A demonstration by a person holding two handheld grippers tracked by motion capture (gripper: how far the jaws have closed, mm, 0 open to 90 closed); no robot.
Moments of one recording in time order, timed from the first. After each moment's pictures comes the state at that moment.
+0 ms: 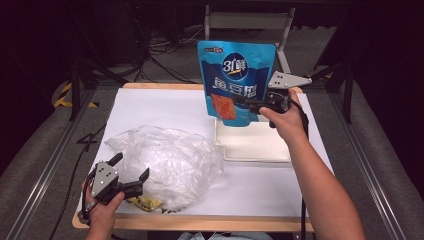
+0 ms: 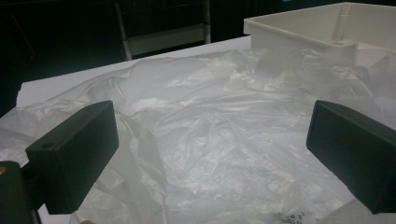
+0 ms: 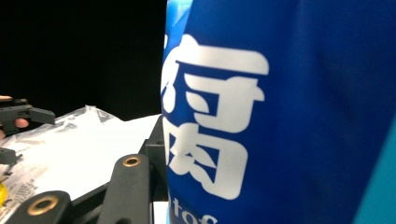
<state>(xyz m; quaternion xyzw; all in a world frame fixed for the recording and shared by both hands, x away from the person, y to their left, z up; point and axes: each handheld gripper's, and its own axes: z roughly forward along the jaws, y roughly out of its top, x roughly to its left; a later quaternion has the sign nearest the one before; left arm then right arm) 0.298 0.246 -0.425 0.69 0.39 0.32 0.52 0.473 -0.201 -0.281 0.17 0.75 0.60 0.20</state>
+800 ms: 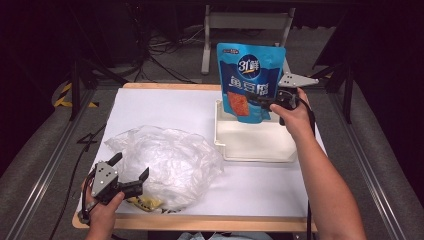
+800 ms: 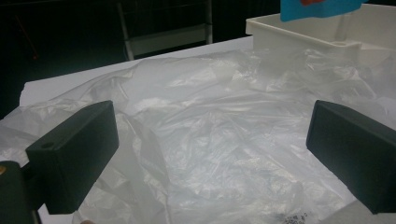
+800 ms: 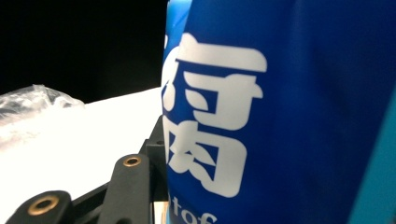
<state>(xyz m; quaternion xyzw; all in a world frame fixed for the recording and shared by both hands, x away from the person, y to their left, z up) 0.298 0.246 -0.425 0.69 0.40 0.32 0.52 0.508 -0.241 -0.315 0.22 0.75 0.58 0.21</state>
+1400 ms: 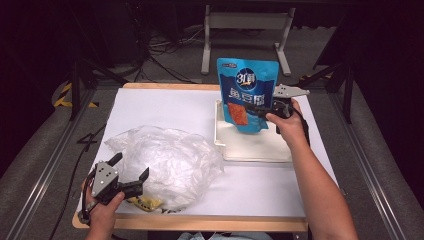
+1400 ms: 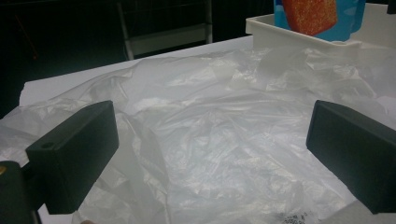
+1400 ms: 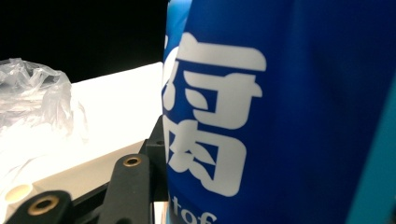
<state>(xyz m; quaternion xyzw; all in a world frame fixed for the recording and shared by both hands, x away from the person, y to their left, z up) 0.298 0.246 -0.424 0.69 0.40 0.32 0.52 0.516 -0.243 -0.361 0.24 0.76 0.57 0.20</state>
